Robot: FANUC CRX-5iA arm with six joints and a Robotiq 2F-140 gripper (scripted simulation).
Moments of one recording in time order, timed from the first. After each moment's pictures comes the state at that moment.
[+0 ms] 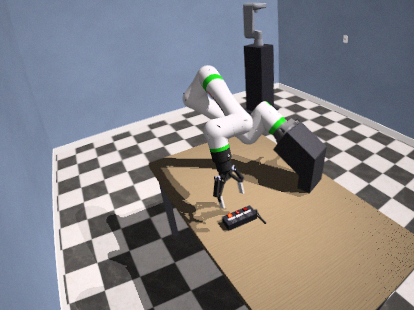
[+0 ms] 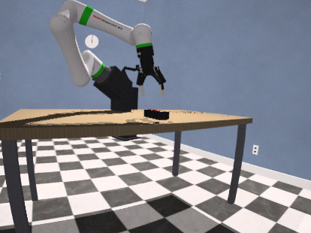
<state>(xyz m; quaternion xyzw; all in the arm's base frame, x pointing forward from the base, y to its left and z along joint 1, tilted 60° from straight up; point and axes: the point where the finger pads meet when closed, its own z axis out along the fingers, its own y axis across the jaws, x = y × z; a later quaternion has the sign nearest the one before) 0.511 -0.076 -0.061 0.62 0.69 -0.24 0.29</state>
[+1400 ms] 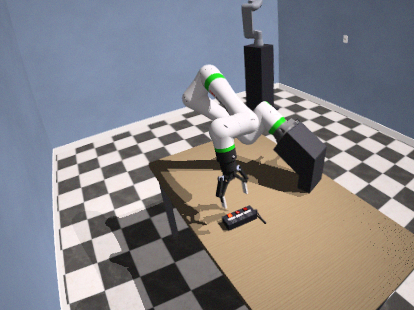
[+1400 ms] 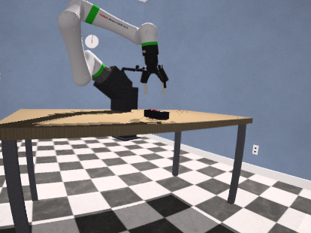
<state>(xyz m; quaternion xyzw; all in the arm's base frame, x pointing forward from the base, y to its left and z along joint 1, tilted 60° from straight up) 0.510 -0.055 -0.073 0.64 0.66 -0.25 0.32</state>
